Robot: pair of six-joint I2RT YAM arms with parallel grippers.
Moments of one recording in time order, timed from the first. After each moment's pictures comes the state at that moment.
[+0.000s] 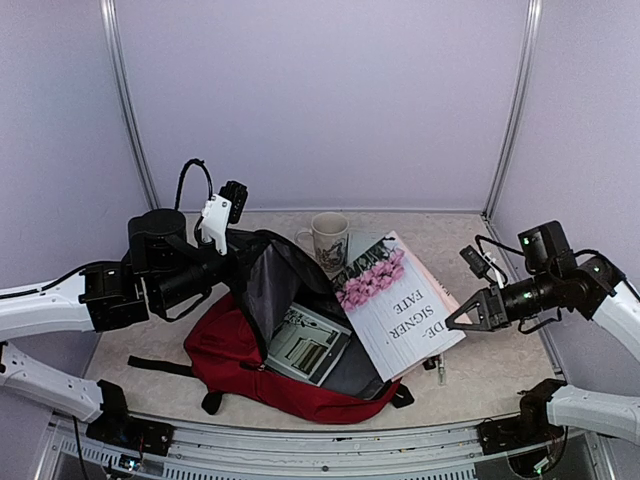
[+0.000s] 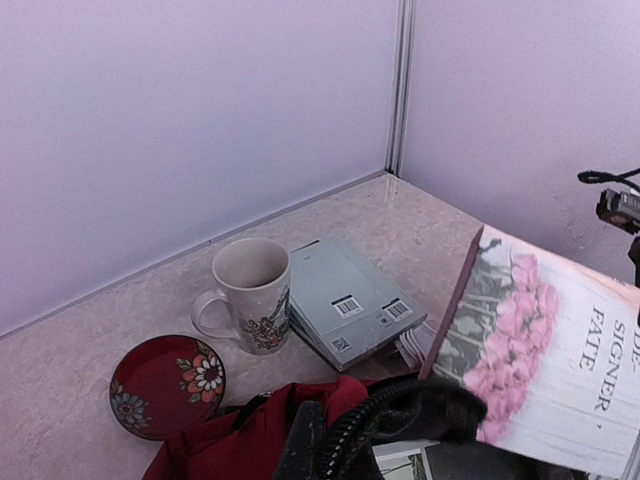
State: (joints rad) left arm -1.04 1.10 0.88 0.04 -0.35 -0.09; right arm 0.42 0.82 0.82 -0.86 -0.78 0.31
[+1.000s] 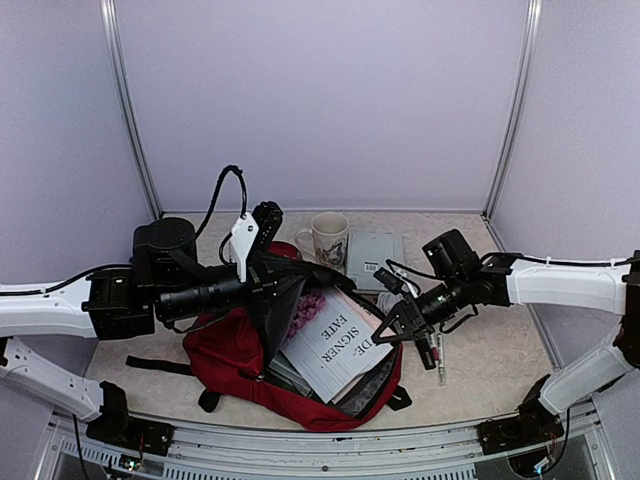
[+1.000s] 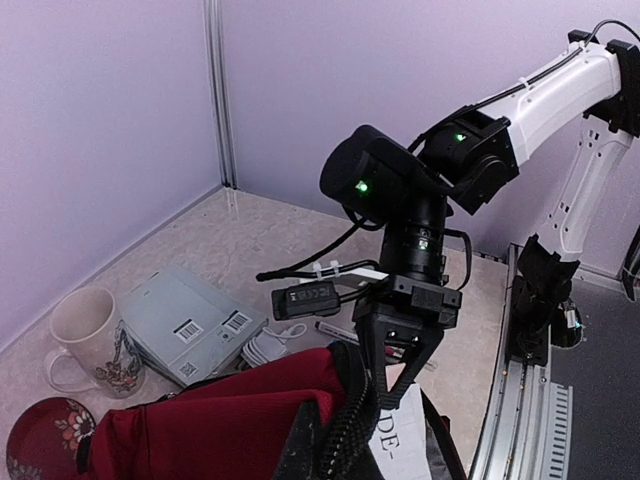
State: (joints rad) left arm -1.19 1.14 0.92 0.09 -0.09 -0.02; right arm 0.70 1.37 0.83 -0.36 -0.84 0.46
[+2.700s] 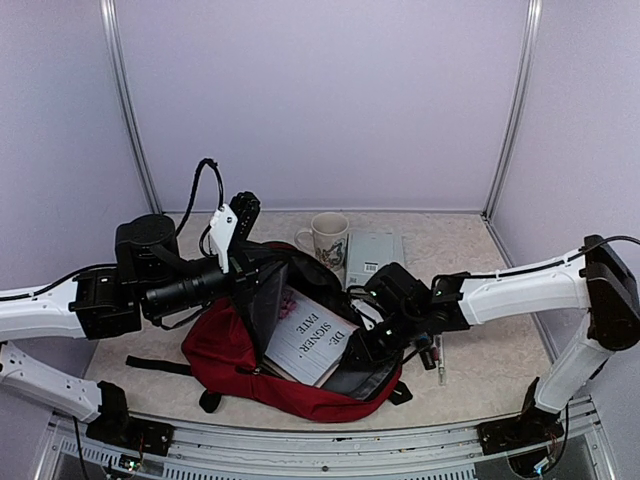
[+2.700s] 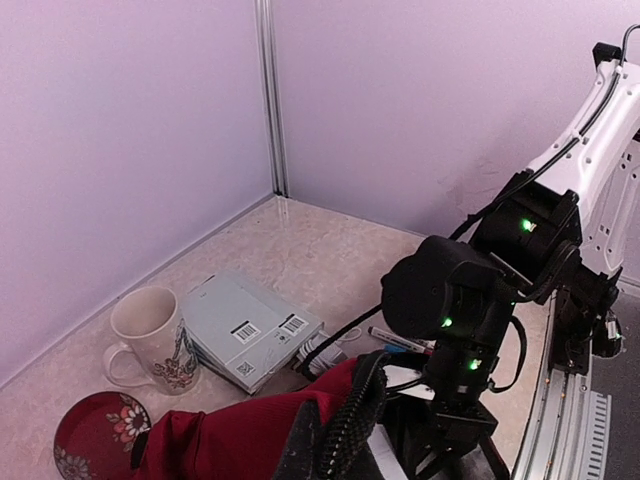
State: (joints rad) left arm -1.14 1.07 0.88 0.08 -0.16 0.03; right arm 1.00 1.60 0.92 -0.29 -0.34 0.59
